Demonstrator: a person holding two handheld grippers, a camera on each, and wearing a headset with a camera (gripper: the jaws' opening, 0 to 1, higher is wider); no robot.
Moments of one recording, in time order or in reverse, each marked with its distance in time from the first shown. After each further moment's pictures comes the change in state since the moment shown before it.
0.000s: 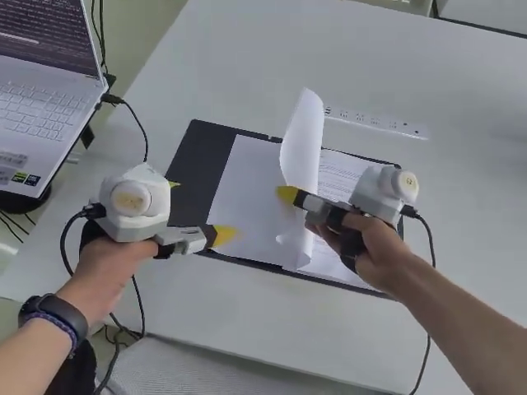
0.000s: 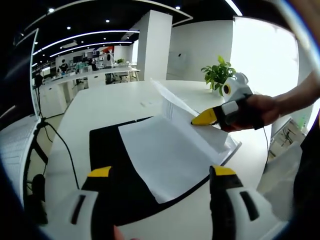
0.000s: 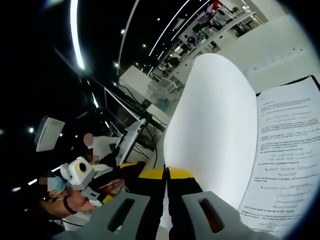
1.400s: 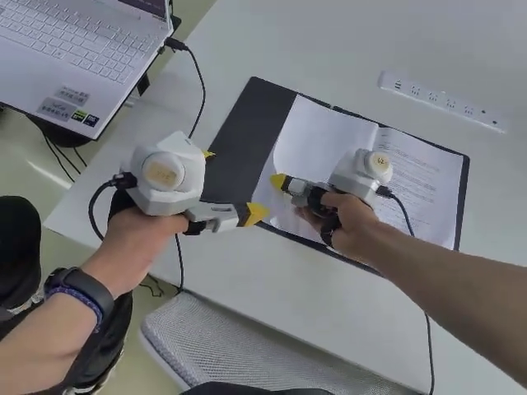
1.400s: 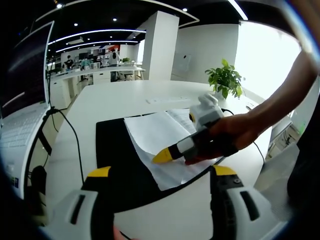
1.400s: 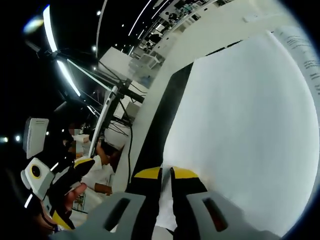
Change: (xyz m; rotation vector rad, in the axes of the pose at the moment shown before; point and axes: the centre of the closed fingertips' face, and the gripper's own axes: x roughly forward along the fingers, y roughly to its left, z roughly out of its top) left arm -0.026 -0.002 -0.011 -0.050 -0.004 0.018; right arm 0.111 -0.059 -0.078 0.092 0.216 -0.139
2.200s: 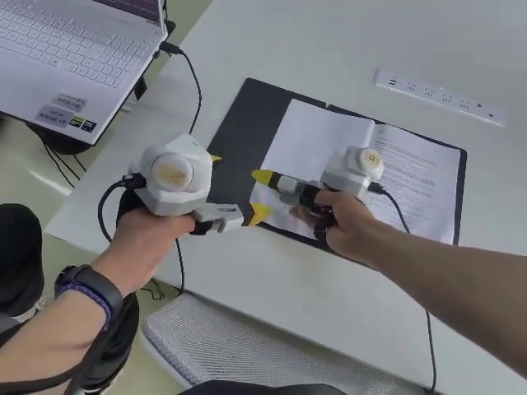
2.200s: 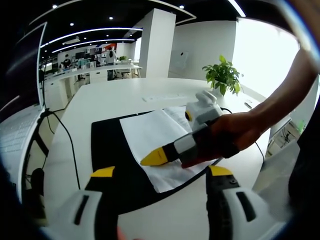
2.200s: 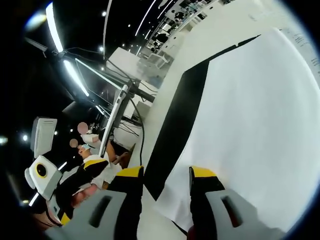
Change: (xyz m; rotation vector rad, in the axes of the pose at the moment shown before) left arm 0.014 -0.007 0.000 0.024 0.023 -0.017; right arm -0.001 0.025 -0.001 0.029 -0.008 0.101
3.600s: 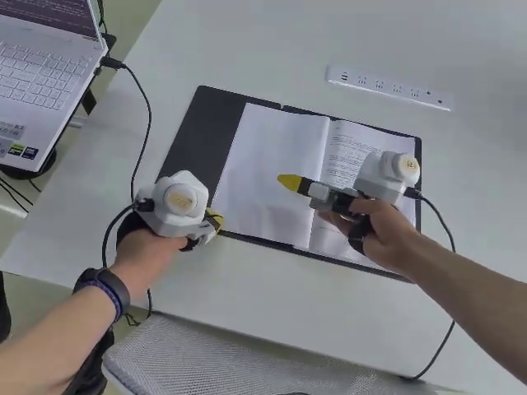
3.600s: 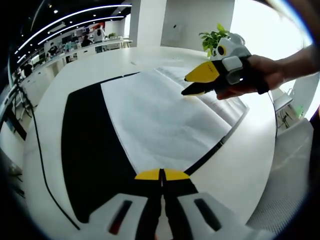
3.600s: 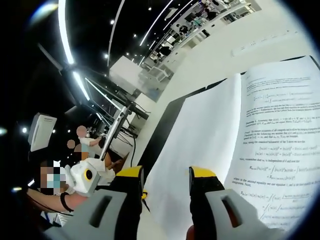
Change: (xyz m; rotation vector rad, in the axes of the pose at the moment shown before) left arm 0.067 -0.003 -0.076 0.042 0.240 -0.046; right arm -0.111 -0.018 0.035 -0.104 -0.109 -0.032
